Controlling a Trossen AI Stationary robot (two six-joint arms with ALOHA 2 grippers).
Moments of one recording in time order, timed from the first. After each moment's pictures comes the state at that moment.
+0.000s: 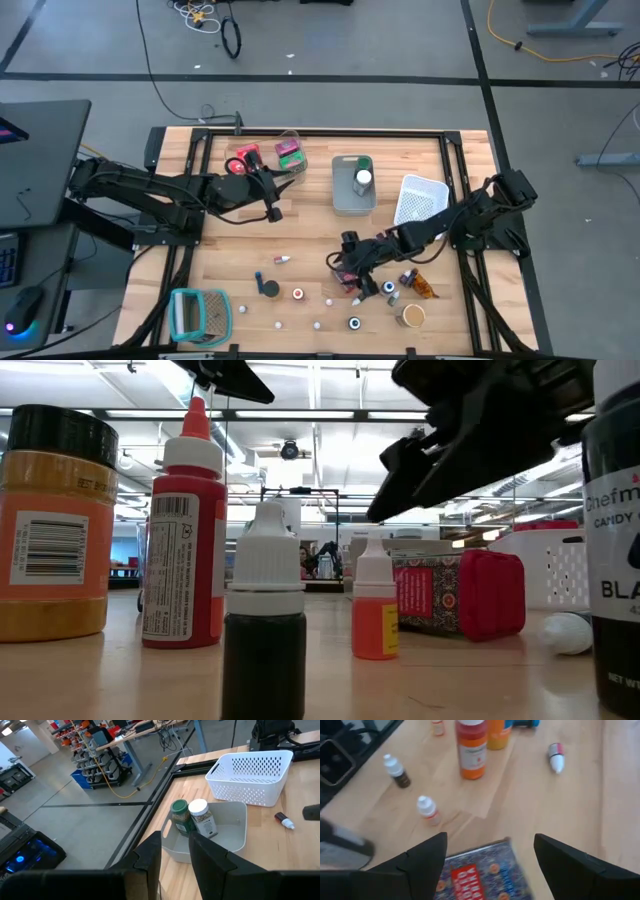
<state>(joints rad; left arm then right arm) -0.12 1.12 0.88 -0.11 -0.67 0.17 0.35 1.68 0.89 0.06 0.00 -0.03</state>
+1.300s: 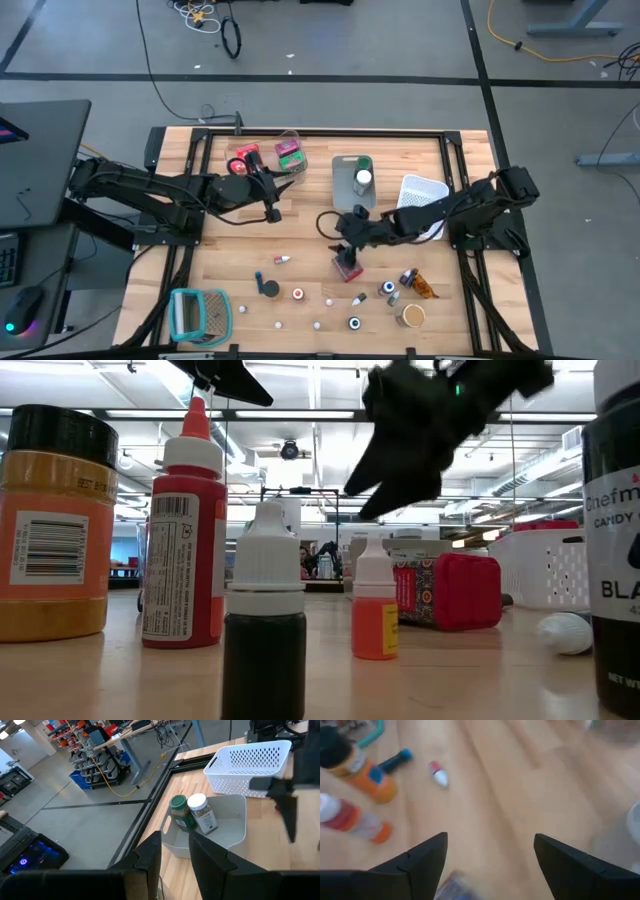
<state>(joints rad) -0.12 1.12 0.88 -0.13 -0.66 0.20 0.24 1.65 0.99 -0.13 0.25 0.49</state>
